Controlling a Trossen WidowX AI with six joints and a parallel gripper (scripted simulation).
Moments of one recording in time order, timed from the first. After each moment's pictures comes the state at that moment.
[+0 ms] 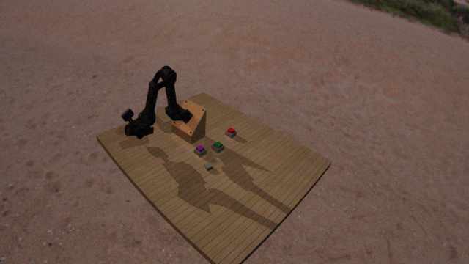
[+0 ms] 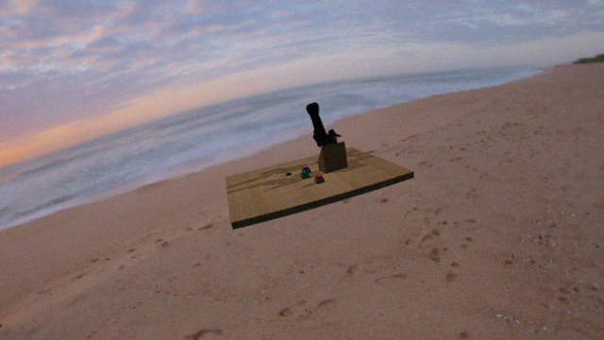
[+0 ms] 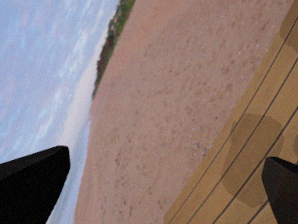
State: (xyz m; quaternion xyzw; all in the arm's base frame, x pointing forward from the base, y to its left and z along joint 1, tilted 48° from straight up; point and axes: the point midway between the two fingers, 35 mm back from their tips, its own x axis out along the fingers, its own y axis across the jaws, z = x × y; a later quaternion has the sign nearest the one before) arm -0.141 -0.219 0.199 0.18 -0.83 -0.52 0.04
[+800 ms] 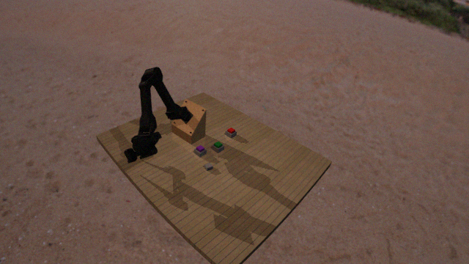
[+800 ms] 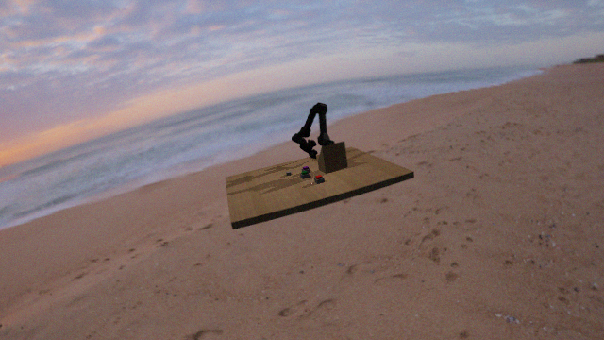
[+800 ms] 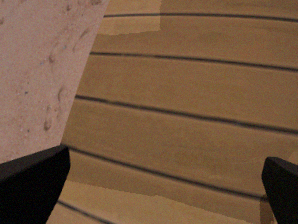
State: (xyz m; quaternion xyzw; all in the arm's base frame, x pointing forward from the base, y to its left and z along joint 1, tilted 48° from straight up) arm 0.084 -0.286 0.230 0.43 -0.41 -0.69 0.40
